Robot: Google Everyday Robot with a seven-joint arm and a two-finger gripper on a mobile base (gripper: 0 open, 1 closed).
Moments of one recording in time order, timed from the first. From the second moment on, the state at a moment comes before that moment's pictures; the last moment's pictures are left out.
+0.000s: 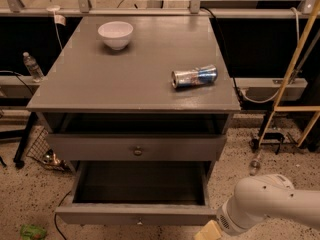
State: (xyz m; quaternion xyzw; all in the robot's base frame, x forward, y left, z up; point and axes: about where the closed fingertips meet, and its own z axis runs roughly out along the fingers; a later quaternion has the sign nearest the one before) arm 0.345 -0.178 0.502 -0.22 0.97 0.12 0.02
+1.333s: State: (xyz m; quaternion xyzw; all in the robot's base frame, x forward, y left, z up) arm 0.372 -0.154 0.393 -0.15 0.98 0.14 0.00
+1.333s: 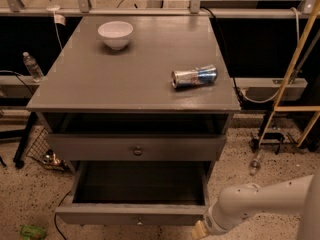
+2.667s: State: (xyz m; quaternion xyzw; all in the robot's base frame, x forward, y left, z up) arm 0.426 -0.136 0.413 -0.14 0.96 0.17 0.18
